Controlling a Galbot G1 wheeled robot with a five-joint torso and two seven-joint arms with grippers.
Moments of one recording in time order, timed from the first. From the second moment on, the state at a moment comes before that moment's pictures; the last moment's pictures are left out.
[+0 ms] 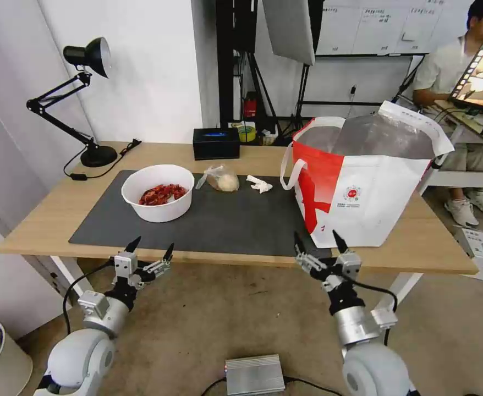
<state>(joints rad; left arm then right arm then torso) 1.45 -1.20 -0.61 -1.97 -0.37 0.03 0.17 -1.51 1.27 0.32 2.09 0.32 0.16 0.09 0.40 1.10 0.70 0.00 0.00</state>
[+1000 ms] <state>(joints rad) 1.46 -1.24 -0.63 -1.95 -0.36 0.03 0.19 -1.26 1.29 0.17 1.86 0.34 0.17 0.10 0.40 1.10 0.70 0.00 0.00</state>
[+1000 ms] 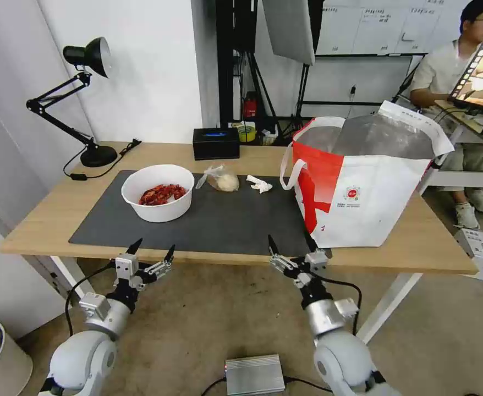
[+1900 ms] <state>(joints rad) 1.43 -1.26 -0.65 -1.94 -0.34 0.02 0.21 -0.69 1.31 -0.11 1.36 0.48 0.16 0.21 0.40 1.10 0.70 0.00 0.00</state>
